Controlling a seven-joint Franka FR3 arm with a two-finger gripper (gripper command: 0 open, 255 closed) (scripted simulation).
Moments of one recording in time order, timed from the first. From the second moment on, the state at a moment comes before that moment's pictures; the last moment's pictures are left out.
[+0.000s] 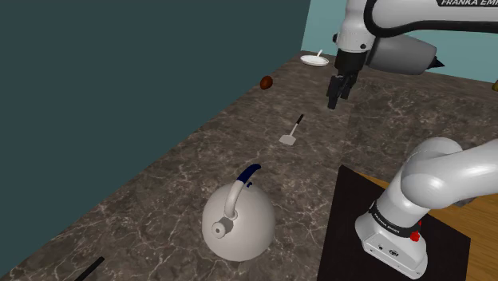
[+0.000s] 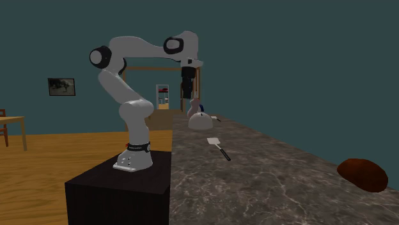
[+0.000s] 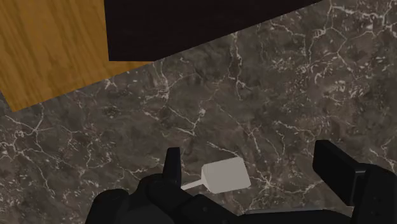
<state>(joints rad) 0.01 -0.79 0.00 -2.43 -0.05 1.58 -0.03</state>
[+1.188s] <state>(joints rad) -0.25 -0.30 0.15 -2.42 -0.01 2.13 0.81</state>
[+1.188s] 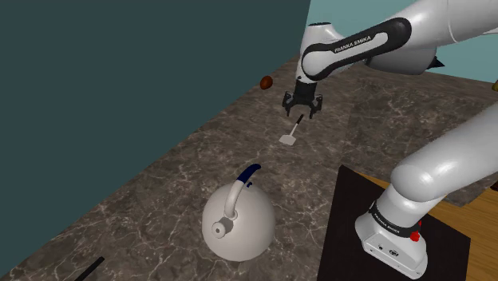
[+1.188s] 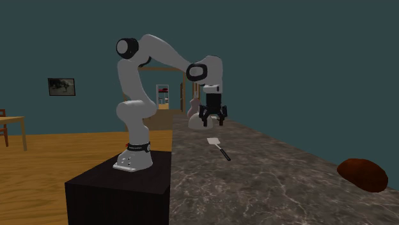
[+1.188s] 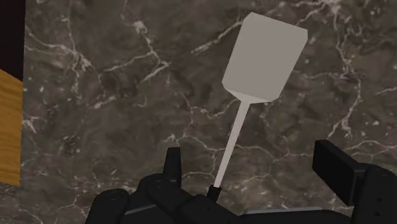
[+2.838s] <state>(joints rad) -0.34 -0.08 0.15 -2.43 -0.07 2.38 1.10</state>
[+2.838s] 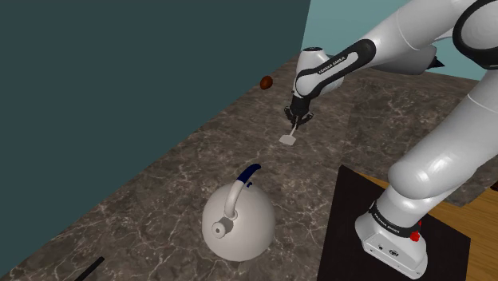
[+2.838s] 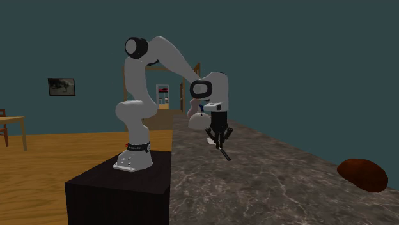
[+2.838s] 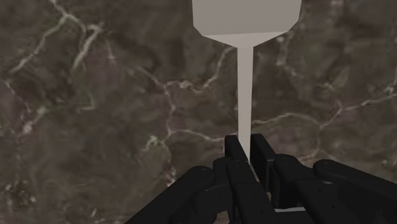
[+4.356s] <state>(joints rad) -0.33 -0.20 0.14 -2.31 -0.03 2.14 1.07</state>
